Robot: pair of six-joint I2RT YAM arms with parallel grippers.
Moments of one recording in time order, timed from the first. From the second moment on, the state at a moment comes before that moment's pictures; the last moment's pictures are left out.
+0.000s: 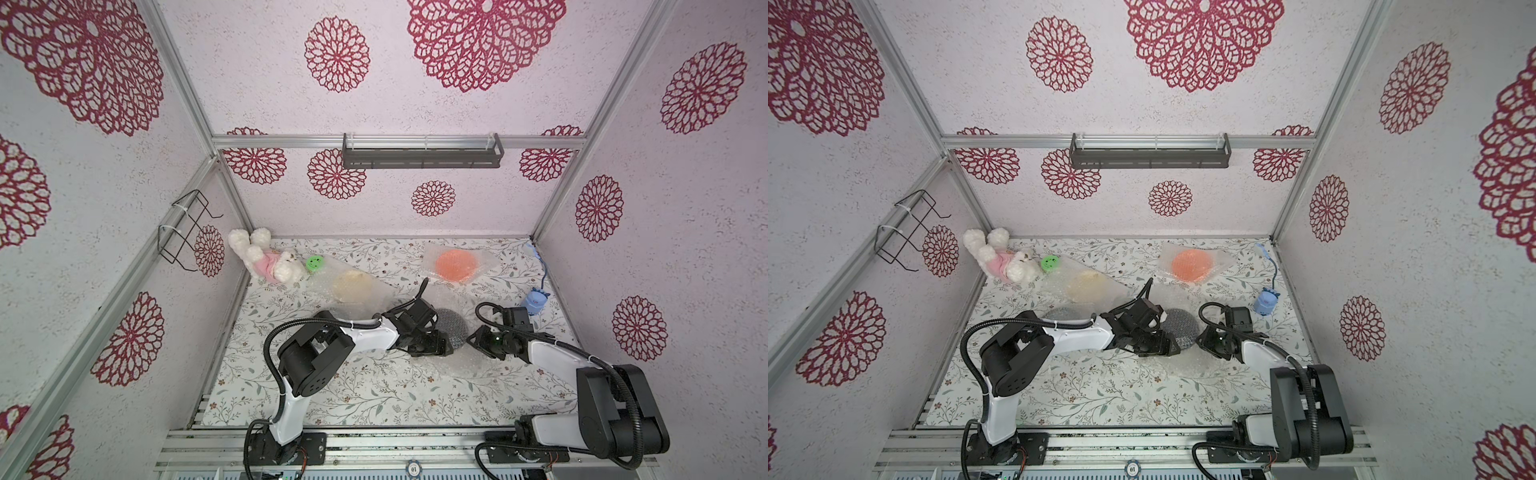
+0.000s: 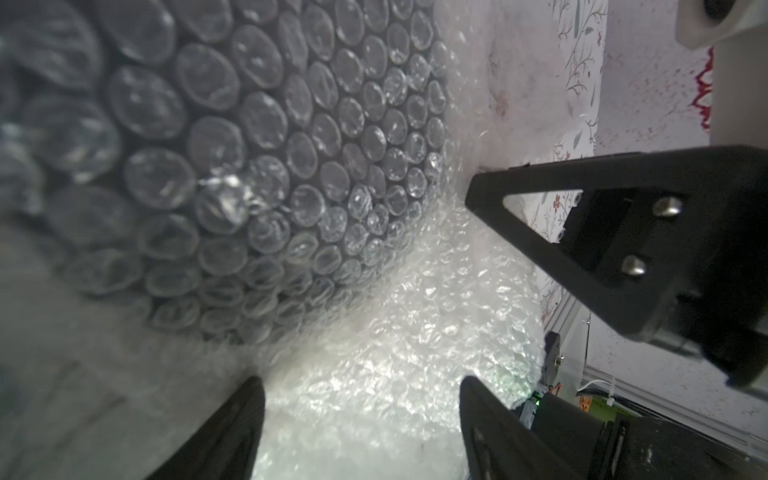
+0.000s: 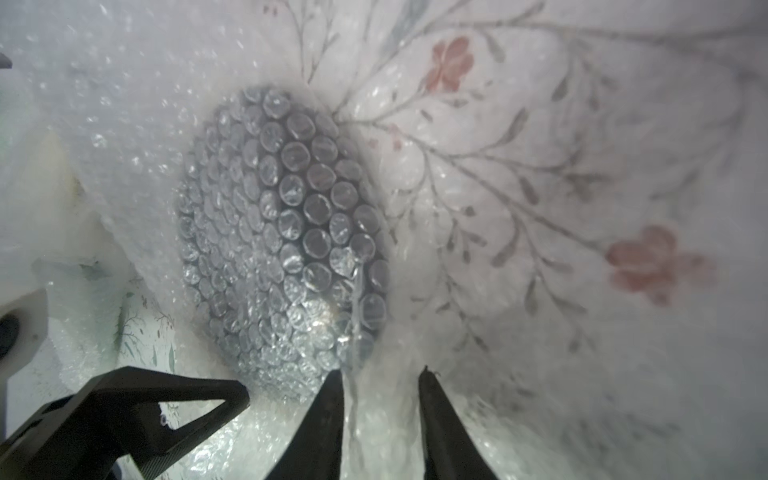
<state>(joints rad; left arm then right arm) -0.90 2.02 1.23 -0.14 0.38 -0.79 0.12 1.34 0.53 -0.22 -0.39 0.54</state>
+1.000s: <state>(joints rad) -0.80 1.82 1.07 -0.12 0.43 -0.79 0.30 1.16 0.78 -0.48 -0.22 0.49</state>
